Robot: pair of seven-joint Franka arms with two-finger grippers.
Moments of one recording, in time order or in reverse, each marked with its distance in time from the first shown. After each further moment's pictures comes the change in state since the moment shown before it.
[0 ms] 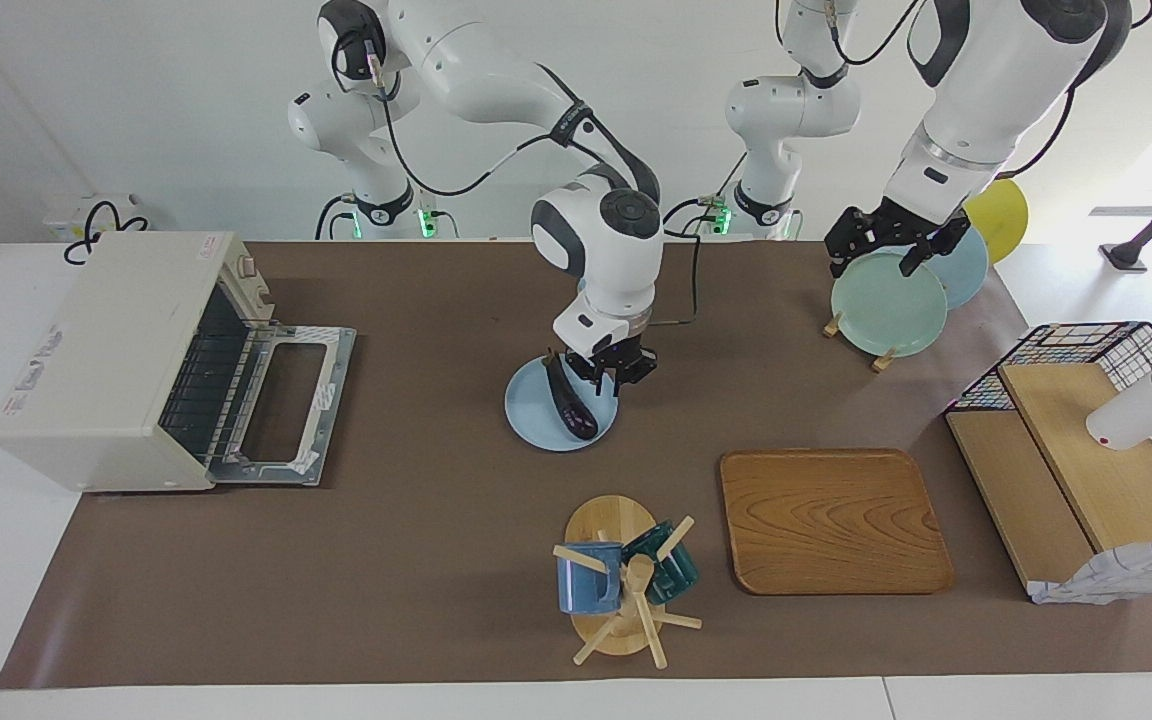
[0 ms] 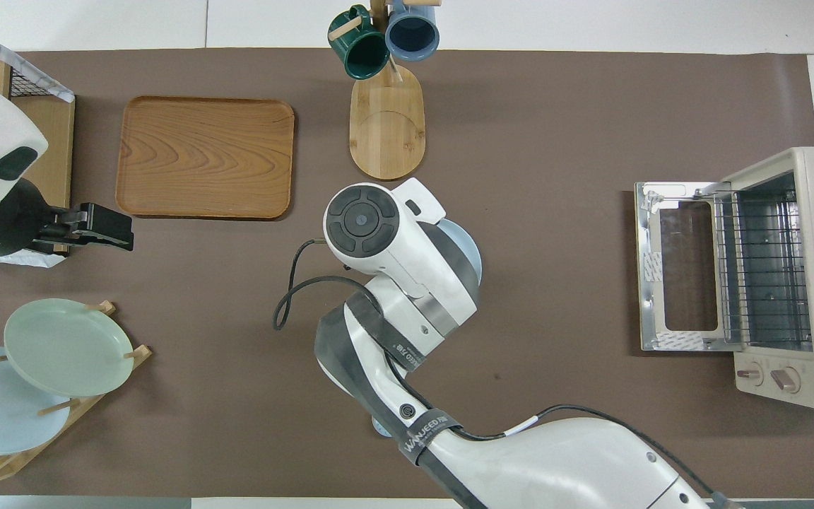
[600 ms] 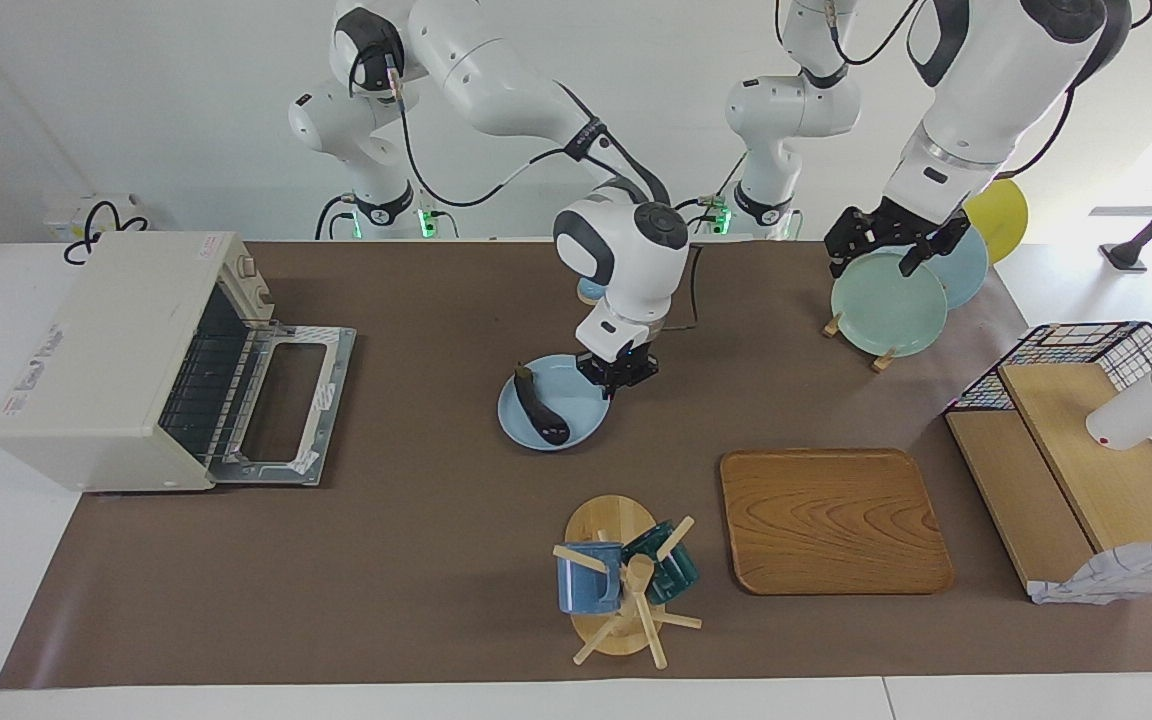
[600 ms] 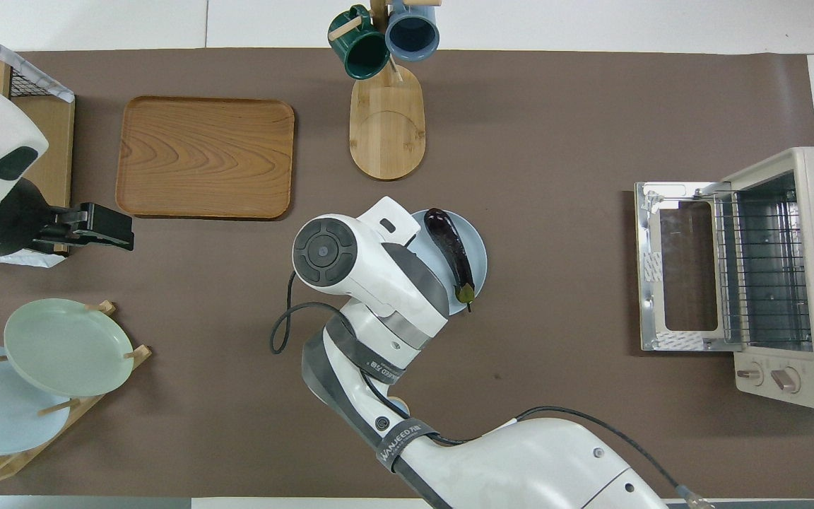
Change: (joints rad) left arm 0.000 0.000 -0.001 0.000 0.000 0.001 0.000; right arm 0.060 0.056 0.005 -0.030 -0.059 0.072 0.020
